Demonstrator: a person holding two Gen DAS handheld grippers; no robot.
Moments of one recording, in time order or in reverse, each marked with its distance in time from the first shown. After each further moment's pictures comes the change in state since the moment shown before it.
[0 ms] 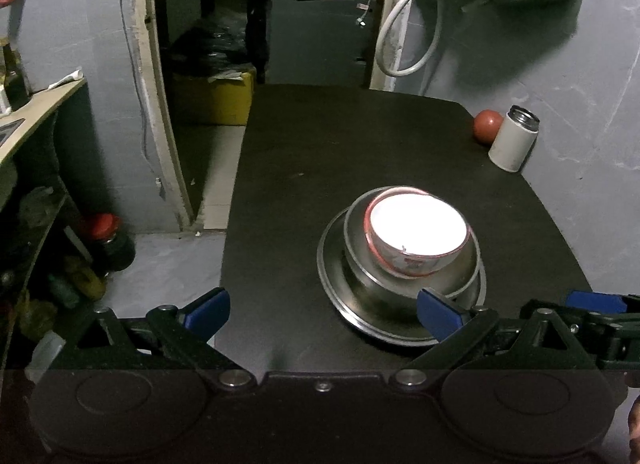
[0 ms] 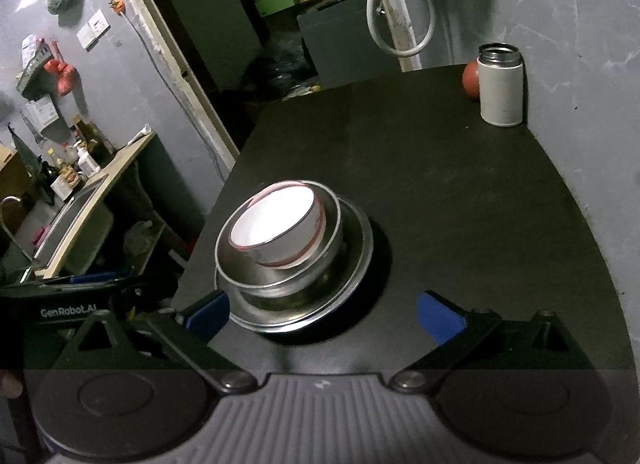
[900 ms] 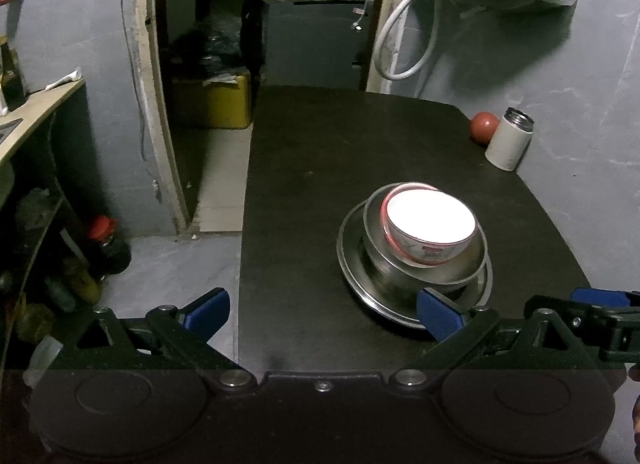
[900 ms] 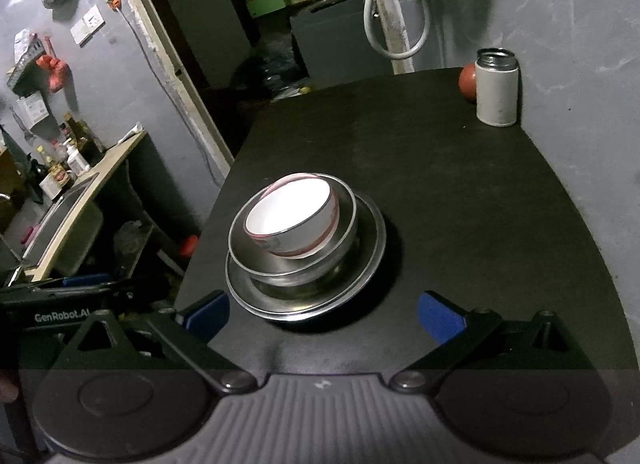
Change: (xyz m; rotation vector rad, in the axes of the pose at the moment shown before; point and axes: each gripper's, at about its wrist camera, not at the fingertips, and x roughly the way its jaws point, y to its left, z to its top) left arm -0.013 0.025 -0.010 0.011 -0.019 -0.041; right arm -0.009 0.029 -0.012 0.006 -0.018 -0.065
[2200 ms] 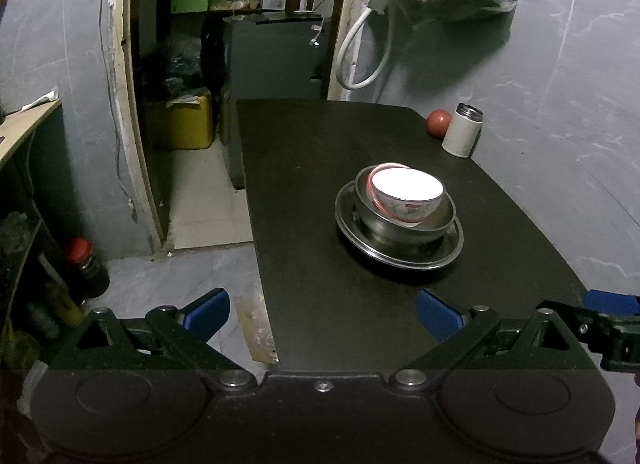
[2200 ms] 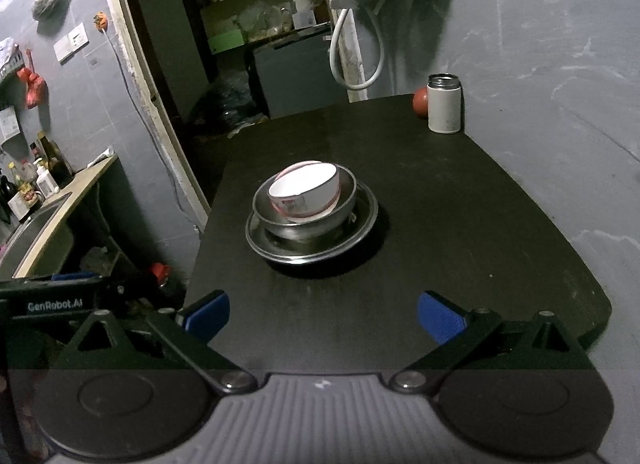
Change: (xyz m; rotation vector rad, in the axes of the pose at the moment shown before) left arm -0.055 0.044 -0.051 0.082 -0.059 -0.128; right arm -0.067 0.070 -0.084 0.037 -0.137 -0.180
